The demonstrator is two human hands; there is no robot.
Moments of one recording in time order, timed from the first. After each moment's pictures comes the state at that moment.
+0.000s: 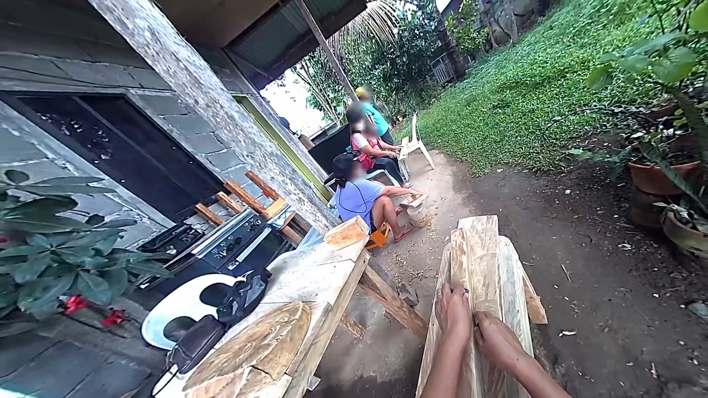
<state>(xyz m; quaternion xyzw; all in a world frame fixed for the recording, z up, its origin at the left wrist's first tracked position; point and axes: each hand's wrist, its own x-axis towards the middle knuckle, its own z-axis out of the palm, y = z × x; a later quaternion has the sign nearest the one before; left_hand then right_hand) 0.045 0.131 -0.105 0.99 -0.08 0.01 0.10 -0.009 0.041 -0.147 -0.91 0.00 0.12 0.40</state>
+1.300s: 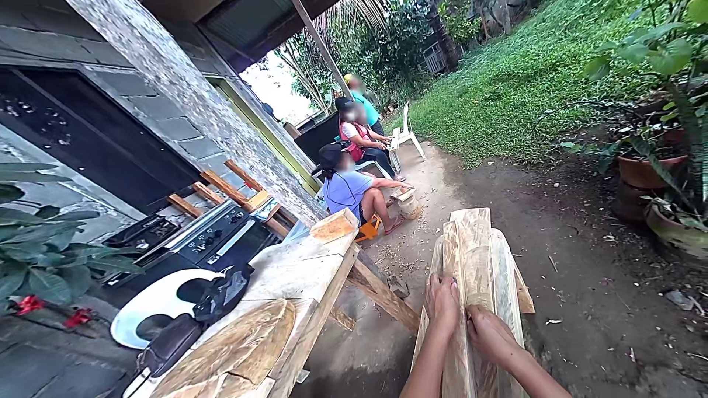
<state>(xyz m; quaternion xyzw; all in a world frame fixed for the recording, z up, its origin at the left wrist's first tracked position) 0.063 0.139 -0.105 0.99 -0.10 0.01 0.10 -0.007 0.040 -0.146 -0.91 0.00 0.12 0.39</state>
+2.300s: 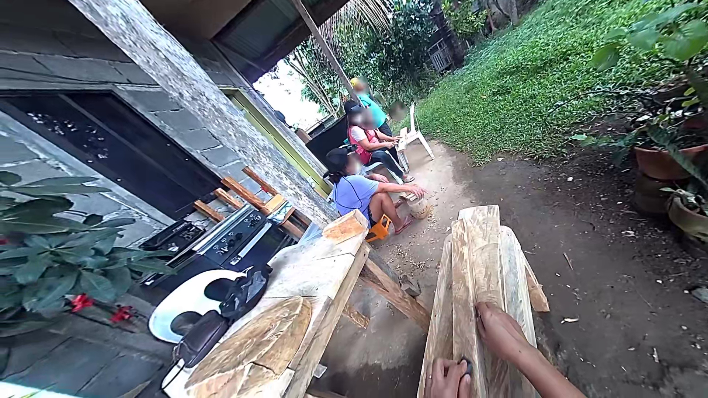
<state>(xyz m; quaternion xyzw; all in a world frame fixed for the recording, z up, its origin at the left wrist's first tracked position) -0.093 0.232 -0.146 0.94 -0.21 0.16 0.20 -0.009 0.042 -0.146 -0.92 0.00 0.12 0.38</state>
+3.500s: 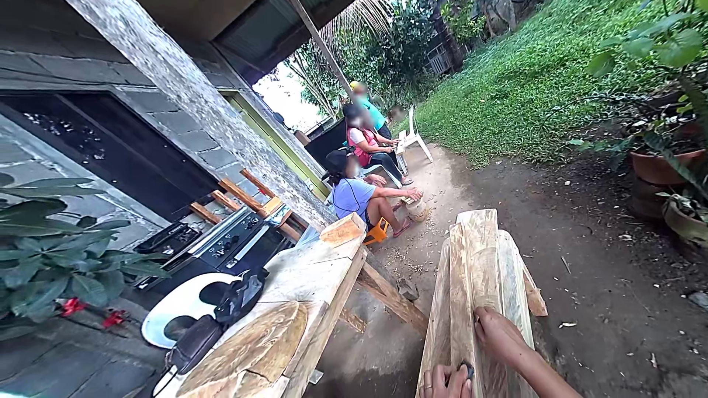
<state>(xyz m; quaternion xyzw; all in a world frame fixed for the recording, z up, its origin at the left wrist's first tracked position) -0.096 0.217 -0.143 0.96 -0.17 0.17 0.16 -0.004 0.035 -0.150 -0.91 -0.01 0.13 0.39</state>
